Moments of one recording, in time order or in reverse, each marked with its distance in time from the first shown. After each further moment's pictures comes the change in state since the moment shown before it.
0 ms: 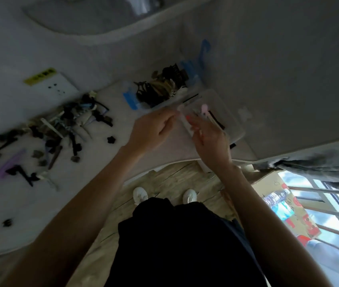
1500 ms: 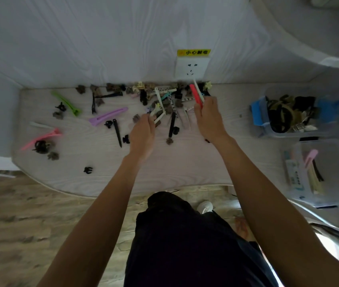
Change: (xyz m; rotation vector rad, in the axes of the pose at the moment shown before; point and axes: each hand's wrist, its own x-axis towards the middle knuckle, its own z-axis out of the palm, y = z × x) left_hand -0.169 -0.182 -0.117 -0.077 0.369 -1.000; right_hand 0.083 -0.216 0.208 0.030 -0.417 -0.086
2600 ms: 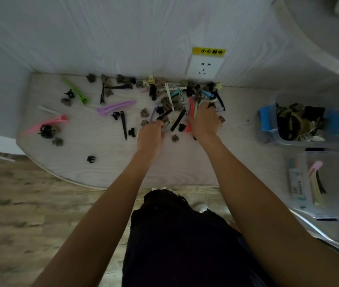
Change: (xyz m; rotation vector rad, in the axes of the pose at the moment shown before) left_hand -0.006 -0.018 0.018 0.320 -0.138 0.044; right_hand 0.011 -0.003 0.042 -0.436 -0.092 0.203
